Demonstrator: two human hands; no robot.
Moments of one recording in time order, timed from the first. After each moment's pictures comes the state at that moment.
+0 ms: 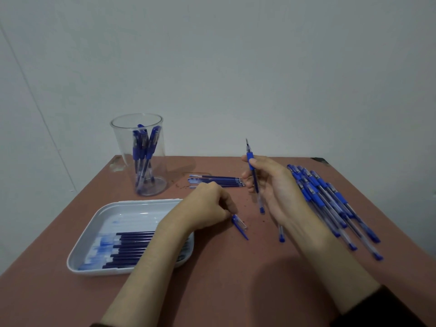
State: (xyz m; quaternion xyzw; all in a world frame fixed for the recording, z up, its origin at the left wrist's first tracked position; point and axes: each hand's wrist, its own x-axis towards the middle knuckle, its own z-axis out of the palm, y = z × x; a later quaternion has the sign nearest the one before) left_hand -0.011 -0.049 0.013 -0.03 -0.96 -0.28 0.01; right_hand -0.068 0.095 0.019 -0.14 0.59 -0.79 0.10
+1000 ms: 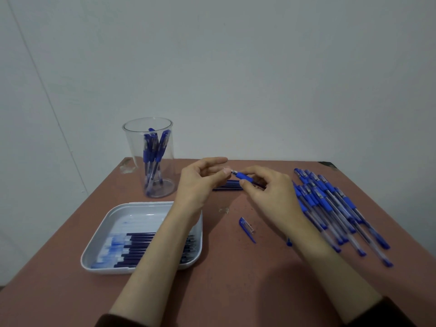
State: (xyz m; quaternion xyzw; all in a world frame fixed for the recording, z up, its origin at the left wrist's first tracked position) left_hand -0.014 -0.057 0.019 0.06 -0.66 -0.72 0.21; right_hand -0.063 0.088 0.006 -0.27 0.84 -0.44 -0.17
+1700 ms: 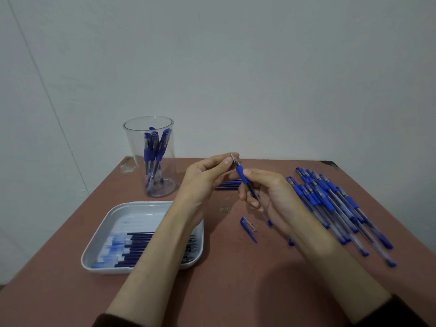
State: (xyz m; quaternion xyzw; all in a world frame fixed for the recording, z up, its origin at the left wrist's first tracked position) left_hand -0.012 -0.053 0.025 0.00 -0.60 -0.79 0.15; right_hand -0.054 0.085 0.019 -0.22 0.62 -0.73 0.19
